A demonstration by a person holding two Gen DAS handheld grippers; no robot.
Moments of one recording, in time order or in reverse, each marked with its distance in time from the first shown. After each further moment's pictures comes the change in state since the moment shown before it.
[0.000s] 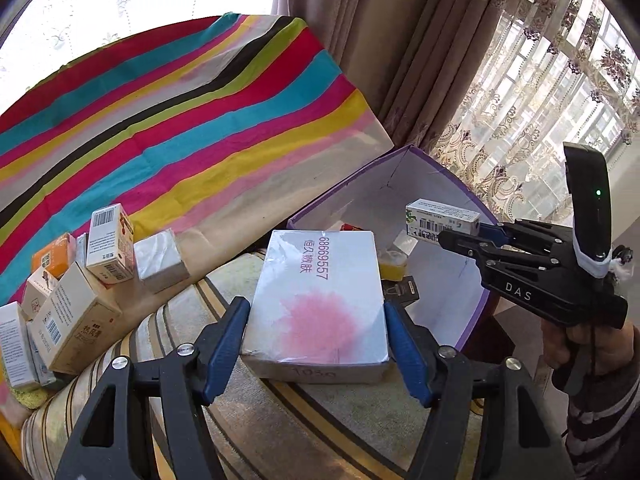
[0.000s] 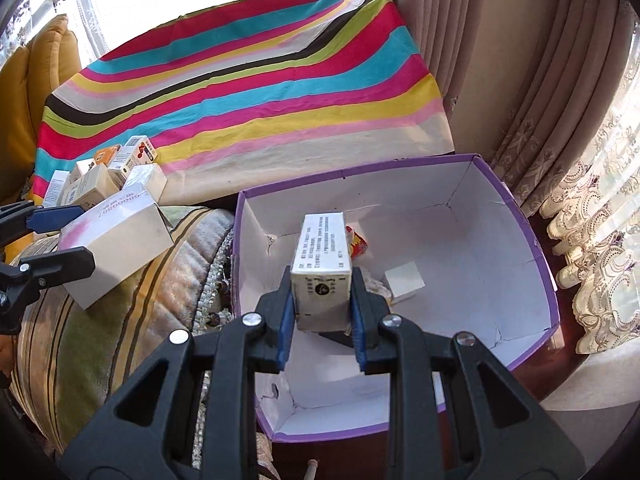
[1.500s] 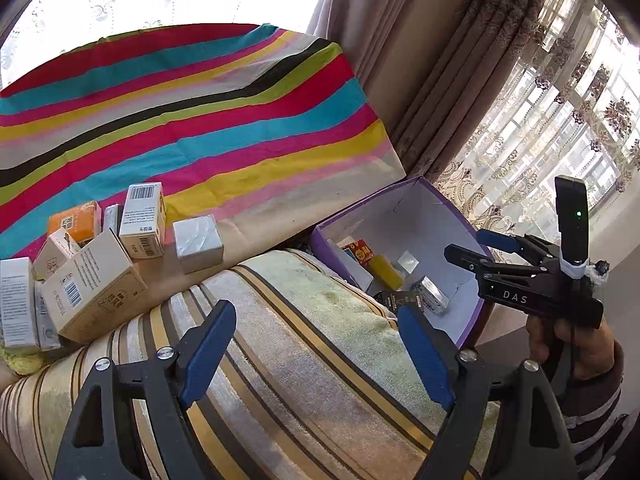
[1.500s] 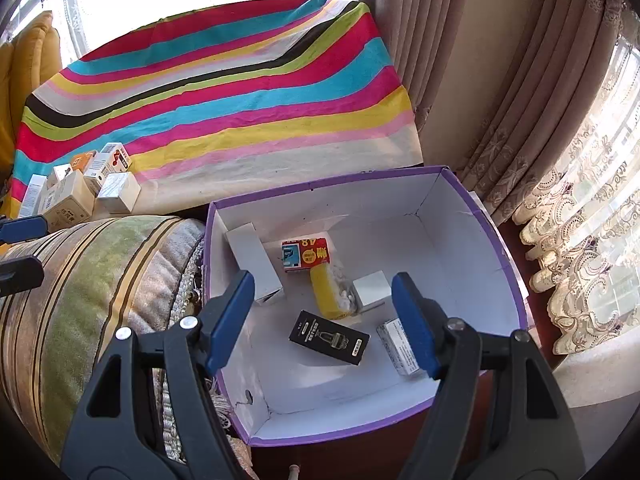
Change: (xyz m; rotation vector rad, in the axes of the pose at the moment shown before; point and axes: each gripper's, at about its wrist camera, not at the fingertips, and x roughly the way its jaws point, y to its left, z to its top) left arm -0.034 0.051 -0.025 -0.153 -0.096 -0.041; right arm -0.008 0.006 0.008 -0.022 -0.020 -0.088
